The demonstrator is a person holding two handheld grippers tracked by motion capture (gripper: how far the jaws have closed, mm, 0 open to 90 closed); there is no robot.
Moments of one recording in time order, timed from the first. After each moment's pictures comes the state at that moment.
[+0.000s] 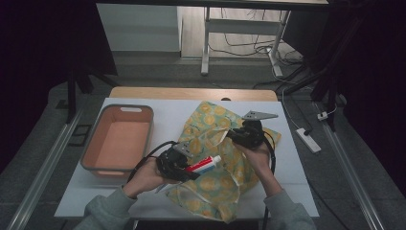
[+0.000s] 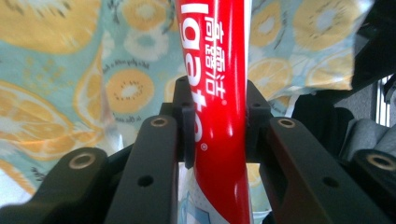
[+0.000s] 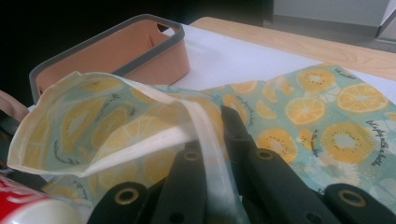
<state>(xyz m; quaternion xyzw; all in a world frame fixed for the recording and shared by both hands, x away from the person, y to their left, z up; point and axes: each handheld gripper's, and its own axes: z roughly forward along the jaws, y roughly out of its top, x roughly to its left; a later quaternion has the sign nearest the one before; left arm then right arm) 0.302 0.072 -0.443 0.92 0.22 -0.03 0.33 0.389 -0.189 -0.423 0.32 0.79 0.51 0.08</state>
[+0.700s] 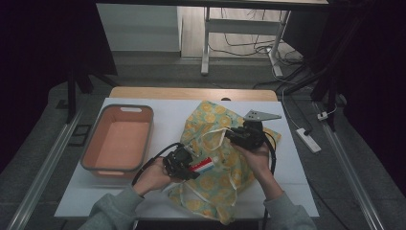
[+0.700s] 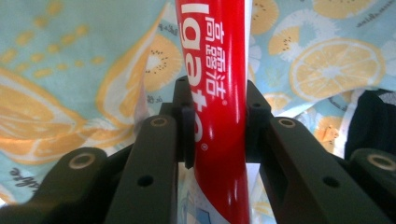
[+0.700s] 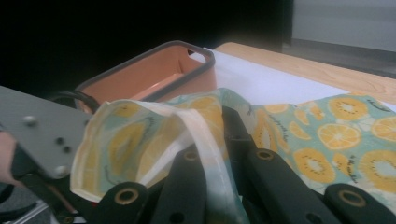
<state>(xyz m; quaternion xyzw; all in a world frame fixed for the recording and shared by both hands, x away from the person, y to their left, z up) 0.322 0.058 -0.472 0.93 0.26 -0.02 0.27 0.370 -0.182 -0.403 0.29 0.78 0.56 0.06</state>
